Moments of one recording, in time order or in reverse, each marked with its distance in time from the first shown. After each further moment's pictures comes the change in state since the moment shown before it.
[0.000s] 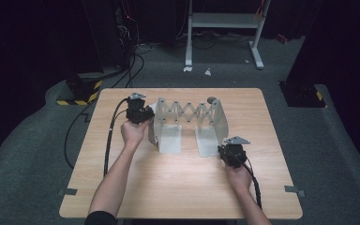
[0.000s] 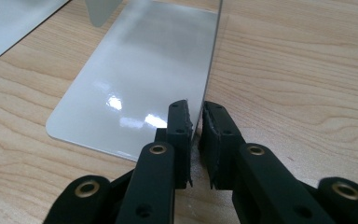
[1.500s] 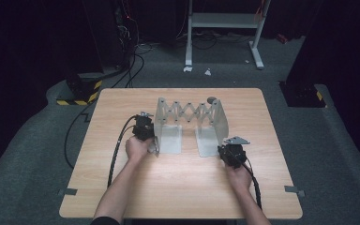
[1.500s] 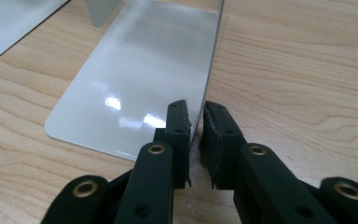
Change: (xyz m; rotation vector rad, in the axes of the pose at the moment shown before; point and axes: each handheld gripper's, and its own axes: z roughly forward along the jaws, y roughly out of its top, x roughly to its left) left arm 0.001 -0.066 0.042 0.191 0.044 0.027; right arm 0.001 0.000 0.000 0.000 -0.007 0.001
